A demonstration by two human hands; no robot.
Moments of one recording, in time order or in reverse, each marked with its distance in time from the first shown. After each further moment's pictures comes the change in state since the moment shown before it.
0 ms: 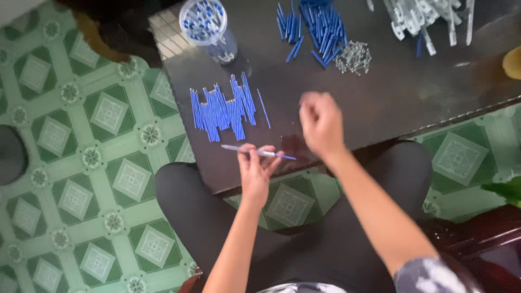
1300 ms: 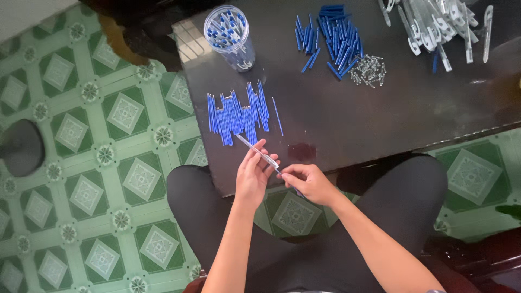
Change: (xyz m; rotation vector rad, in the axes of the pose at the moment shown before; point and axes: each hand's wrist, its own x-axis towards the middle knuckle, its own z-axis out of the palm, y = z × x) left_hand 0.000 0.052 0.001 -0.044 -0.061 -0.038; right_hand -0.096 -0.015 0.022 0.678 -0.650 0.588
